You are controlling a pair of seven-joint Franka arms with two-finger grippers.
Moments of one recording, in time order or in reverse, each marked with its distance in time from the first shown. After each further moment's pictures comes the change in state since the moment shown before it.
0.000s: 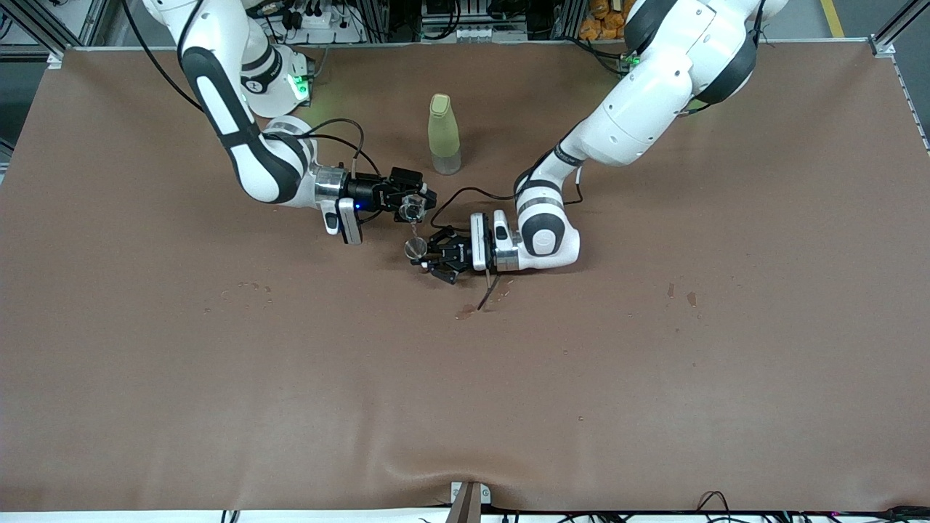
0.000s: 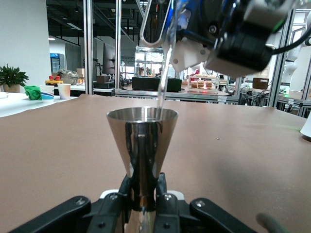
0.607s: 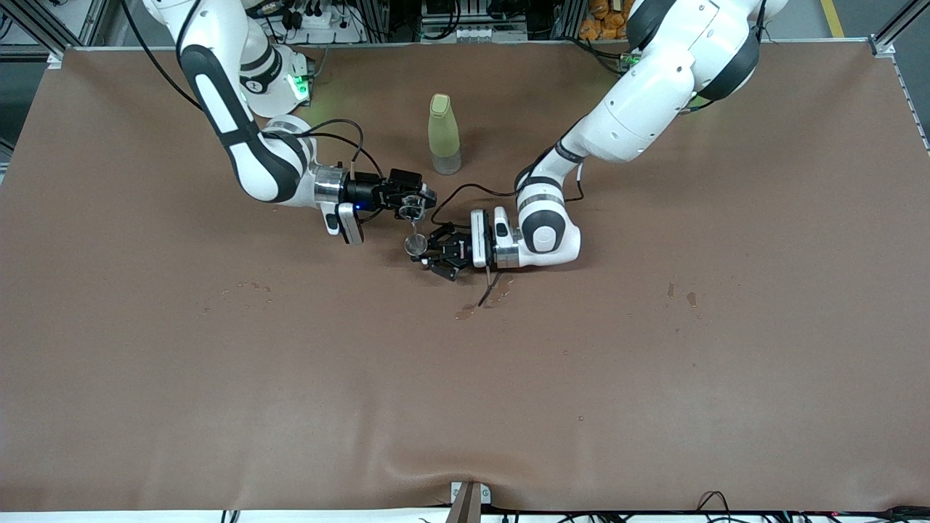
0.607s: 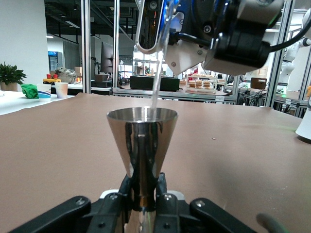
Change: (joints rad) left arm 0.001 -0.011 -0.007 -0.021 0.000 0.001 0.000; right arm 0.000 -0.009 0.000 0.000 0.000 -0.001 0.128
